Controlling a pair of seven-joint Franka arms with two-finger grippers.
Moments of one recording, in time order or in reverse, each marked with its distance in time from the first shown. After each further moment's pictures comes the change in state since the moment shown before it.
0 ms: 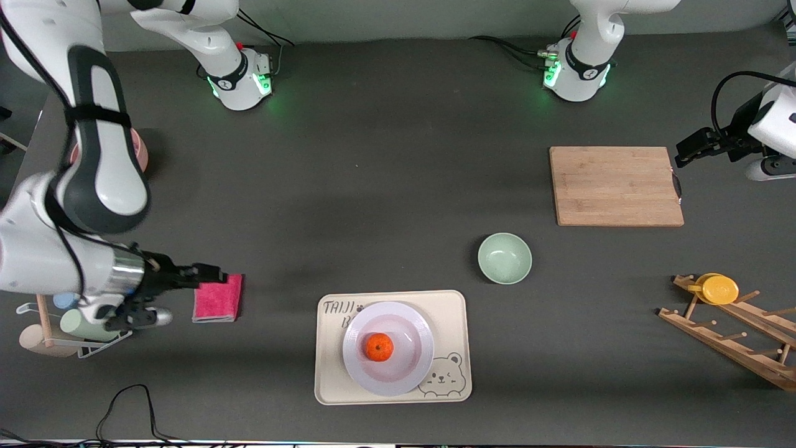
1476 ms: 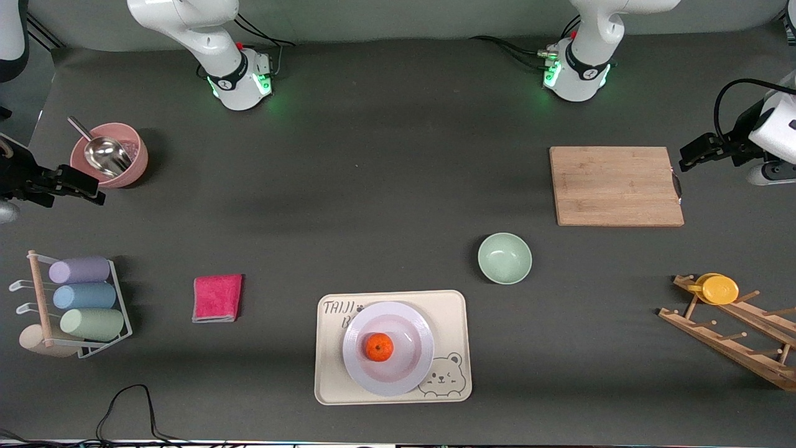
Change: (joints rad) left arm 0.002 0.000 0.019 -0.035 0.029 0.041 0.031; right arm -0.058 -0.392 -0.043 -0.154 -0.282 -0.143 0.070
